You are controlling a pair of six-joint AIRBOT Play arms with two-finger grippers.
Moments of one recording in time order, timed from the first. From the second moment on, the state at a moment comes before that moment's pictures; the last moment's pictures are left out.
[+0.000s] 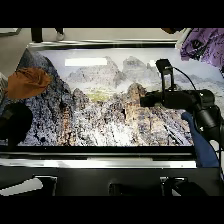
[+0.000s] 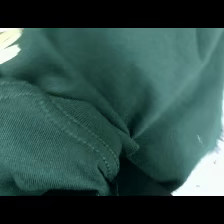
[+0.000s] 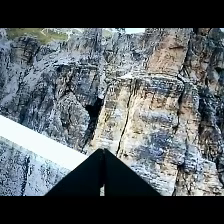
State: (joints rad) left arm 0.66 -1.39 1.00 1.36 -0.78 -1.70; right arm 0.25 -1.08 1.12 1.83 -0.92 -1.72
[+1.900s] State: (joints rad) left arm -0.19 -1.06 1.03 1.39 -1.18 -1.89; right arm 0.20 -1.60 0.96 2.62 -0.90 -1.79
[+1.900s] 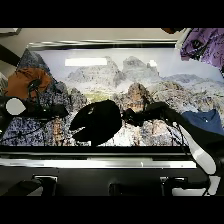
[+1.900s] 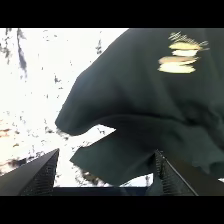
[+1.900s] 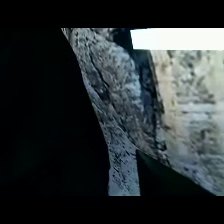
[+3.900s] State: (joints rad) left arm 0.11 -1.01 1.62 1.17 -1.09 -1.55; right arm 0.28 -1.07 1.74 1.74 -1.03 -1.60
